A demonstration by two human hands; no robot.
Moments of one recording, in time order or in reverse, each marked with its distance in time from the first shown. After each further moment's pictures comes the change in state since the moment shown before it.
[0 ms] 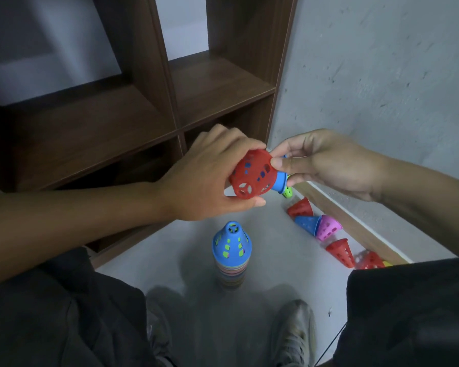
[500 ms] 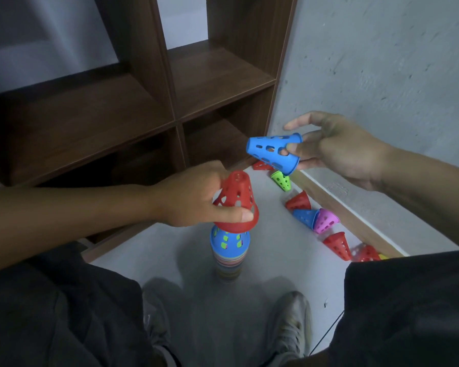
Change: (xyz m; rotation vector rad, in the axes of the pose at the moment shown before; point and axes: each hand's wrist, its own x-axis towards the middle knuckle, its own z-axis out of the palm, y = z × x) left_hand -0.023 -0.003 0.010 -0.444 -0.382 -0.162; right_hand 0.002 0.002 -0.010 0.015 0.246 0.121
